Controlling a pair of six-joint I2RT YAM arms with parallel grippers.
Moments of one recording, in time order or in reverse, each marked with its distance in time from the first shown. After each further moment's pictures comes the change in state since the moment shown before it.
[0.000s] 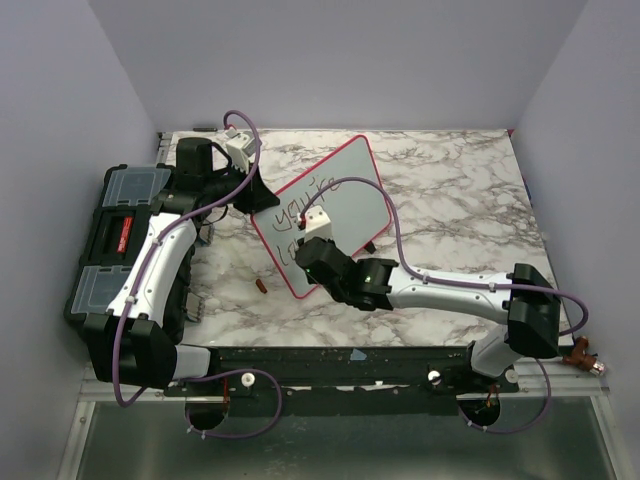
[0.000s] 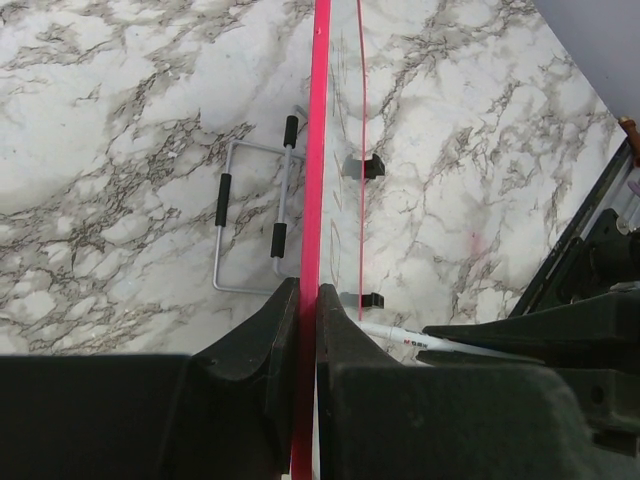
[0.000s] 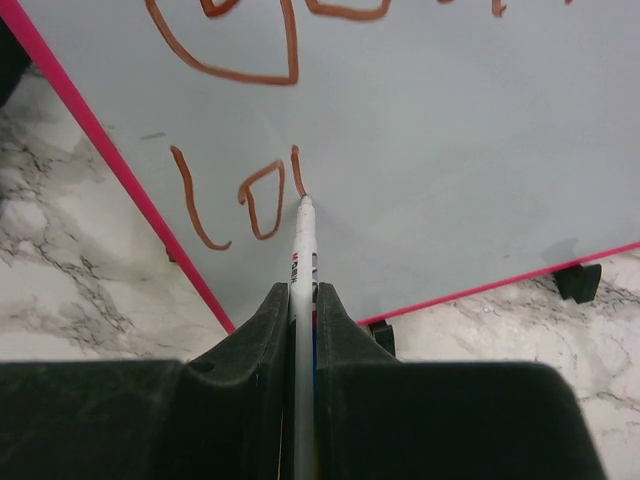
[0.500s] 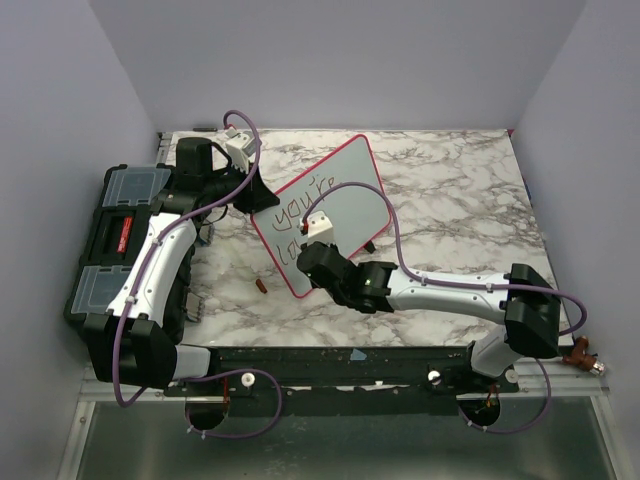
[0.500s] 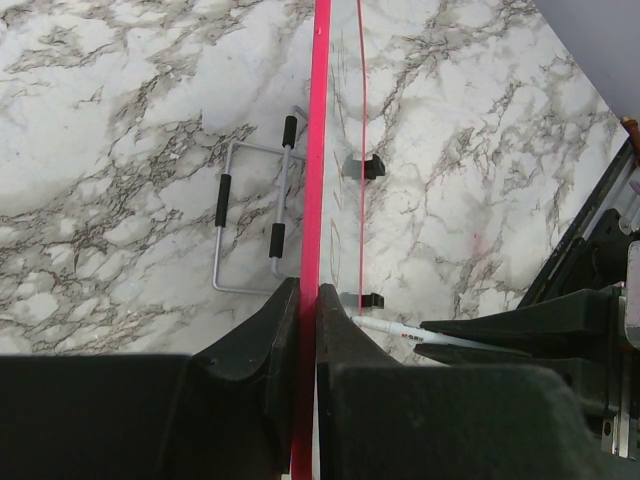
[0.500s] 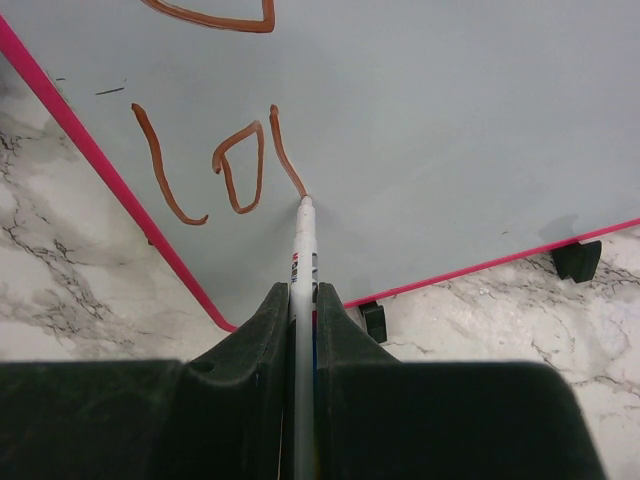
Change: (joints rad) left arm 0.000 0.000 0.000 0.003 0.000 0.005; right arm 0.000 0.000 -0.056 -0.004 0.000 0.023
